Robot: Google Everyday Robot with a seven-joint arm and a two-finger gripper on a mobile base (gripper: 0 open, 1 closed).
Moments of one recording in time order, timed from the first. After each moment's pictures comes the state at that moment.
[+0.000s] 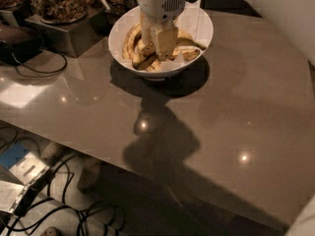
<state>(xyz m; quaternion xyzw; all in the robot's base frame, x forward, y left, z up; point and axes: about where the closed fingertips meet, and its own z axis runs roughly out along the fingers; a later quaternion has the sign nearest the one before) 0.573 -0.014 0.976 -0.82 0.55 -0.08 0.10</state>
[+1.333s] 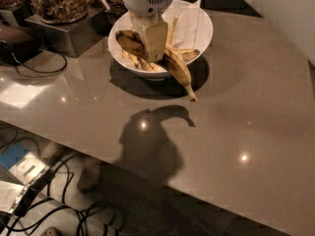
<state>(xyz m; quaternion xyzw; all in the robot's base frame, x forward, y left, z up) 0.544 0.007 0.997 -0.83 0.55 -0.10 0.08</state>
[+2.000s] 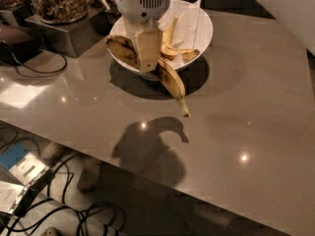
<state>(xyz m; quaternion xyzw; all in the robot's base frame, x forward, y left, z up) 0.510 0.019 0.998 -0.82 0.56 -0.05 0.09</state>
